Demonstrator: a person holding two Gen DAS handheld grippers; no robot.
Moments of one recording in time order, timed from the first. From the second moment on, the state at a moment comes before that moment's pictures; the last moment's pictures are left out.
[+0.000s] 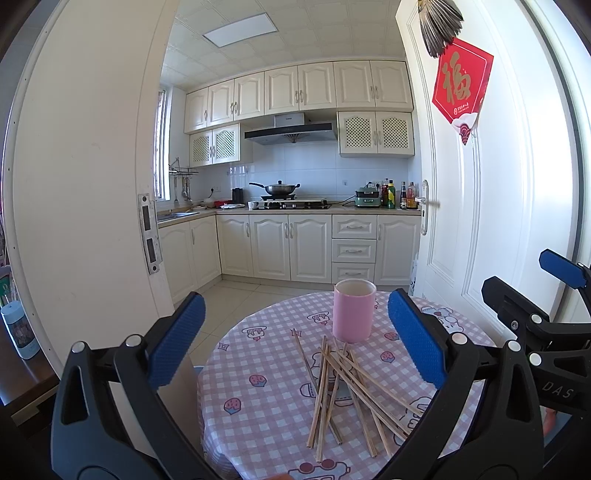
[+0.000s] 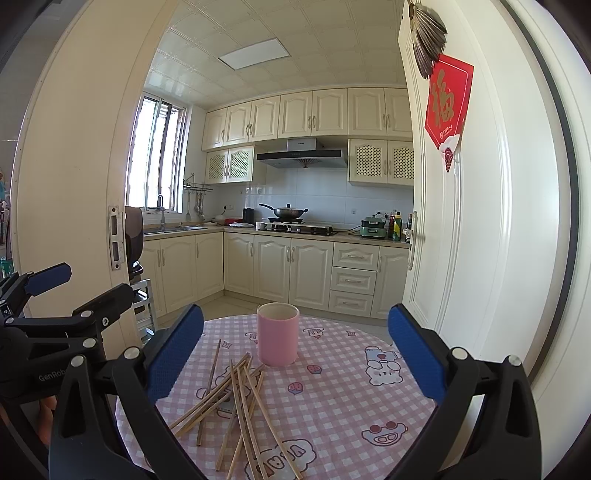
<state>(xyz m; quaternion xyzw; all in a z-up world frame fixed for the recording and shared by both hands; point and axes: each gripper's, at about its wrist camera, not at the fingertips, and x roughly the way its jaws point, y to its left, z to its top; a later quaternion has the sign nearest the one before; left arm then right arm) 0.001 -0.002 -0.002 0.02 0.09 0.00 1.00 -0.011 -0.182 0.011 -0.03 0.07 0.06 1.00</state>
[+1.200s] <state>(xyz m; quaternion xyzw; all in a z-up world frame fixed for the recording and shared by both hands) 0.029 -0.002 0.006 0.03 0.10 0.00 0.99 0.012 -0.179 0.013 -0.04 0.08 0.06 0.99</state>
